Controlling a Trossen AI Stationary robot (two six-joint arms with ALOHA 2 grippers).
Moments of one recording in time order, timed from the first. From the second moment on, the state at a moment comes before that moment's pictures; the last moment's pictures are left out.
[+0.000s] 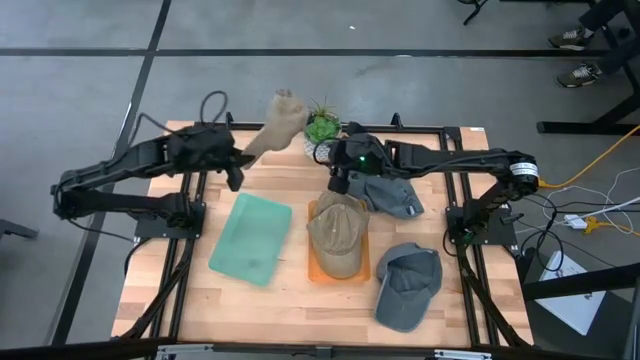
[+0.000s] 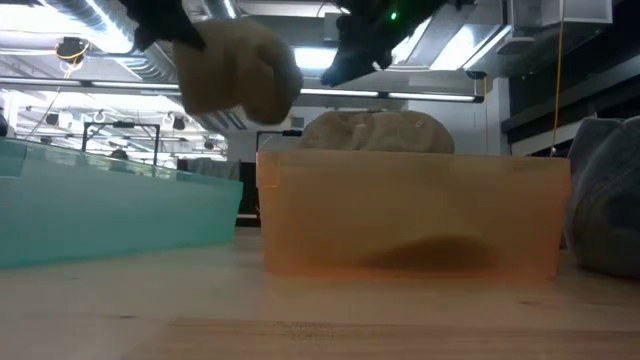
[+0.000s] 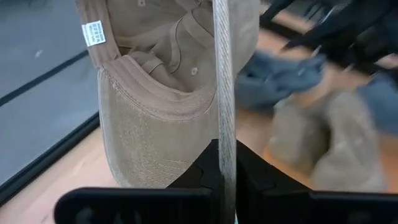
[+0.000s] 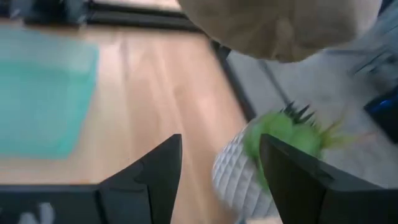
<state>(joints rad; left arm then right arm) 0.30 0.78 0.96 -0.72 -0.17 -0.28 -0.15 1.56 1.31 -0.26 0.35 -0.20</state>
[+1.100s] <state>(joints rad) 0.27 0.85 0.96 -0.49 0.05 -0.29 -0.16 1.56 0.89 0.94 0.34 -0.39</state>
